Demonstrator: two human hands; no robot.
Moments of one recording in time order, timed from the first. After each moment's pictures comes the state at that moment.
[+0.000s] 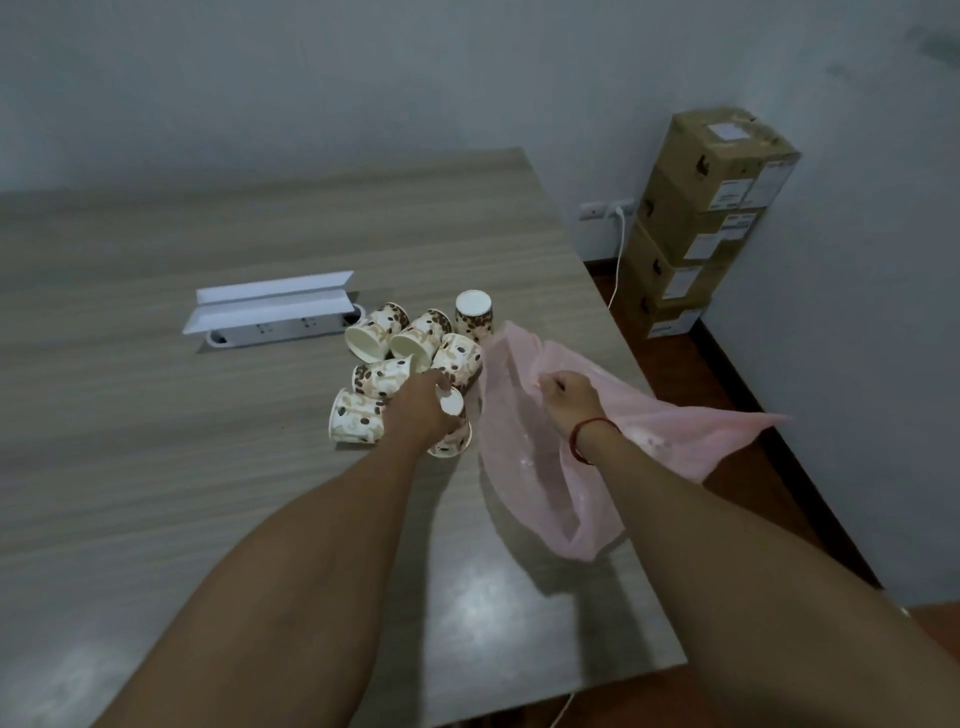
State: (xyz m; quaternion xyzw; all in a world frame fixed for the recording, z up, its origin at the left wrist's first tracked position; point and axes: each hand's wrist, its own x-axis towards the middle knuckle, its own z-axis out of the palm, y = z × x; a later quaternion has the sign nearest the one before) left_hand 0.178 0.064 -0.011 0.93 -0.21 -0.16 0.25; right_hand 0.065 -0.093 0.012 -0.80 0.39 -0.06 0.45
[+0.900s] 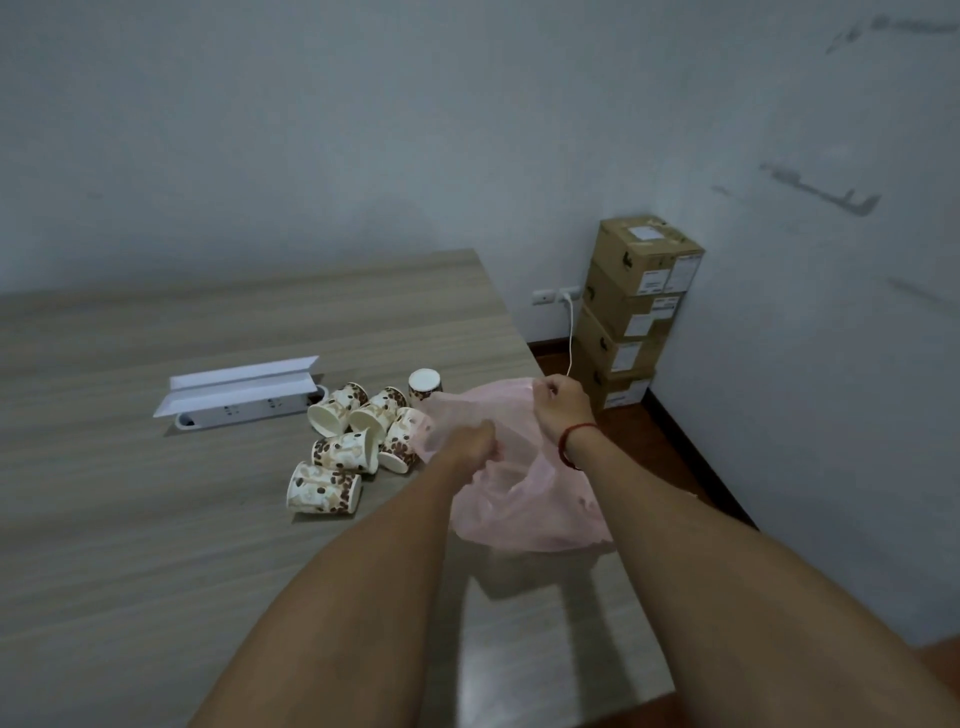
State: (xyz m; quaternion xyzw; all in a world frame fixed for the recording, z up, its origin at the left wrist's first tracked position) left_hand 0.090 -0.026 0.074 0.79 -0.12 -0.40 0.44; right_hand 0.027 -0.140 0.099 -0.77 0.39 -0.19 0.46
